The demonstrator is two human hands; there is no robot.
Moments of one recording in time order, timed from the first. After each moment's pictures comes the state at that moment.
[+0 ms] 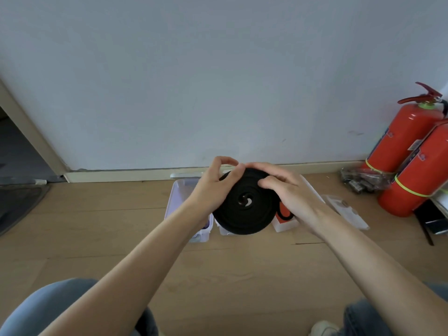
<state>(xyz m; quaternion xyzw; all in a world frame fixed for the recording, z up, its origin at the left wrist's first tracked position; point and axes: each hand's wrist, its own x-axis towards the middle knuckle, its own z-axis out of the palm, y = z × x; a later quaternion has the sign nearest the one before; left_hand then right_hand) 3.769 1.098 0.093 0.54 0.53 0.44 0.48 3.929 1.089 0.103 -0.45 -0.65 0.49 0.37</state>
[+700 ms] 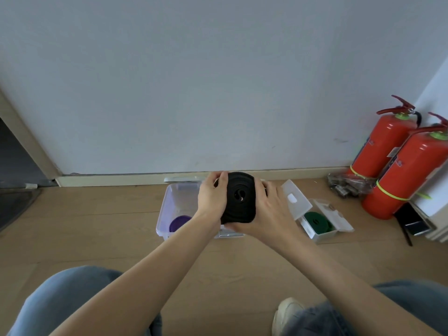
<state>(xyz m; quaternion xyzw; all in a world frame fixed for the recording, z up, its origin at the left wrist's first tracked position) 3.794 1.106 0.063 0.41 0.59 0.52 0.45 3.914 1.072 0.061 -0.59 -0.76 0.06 0.24</state>
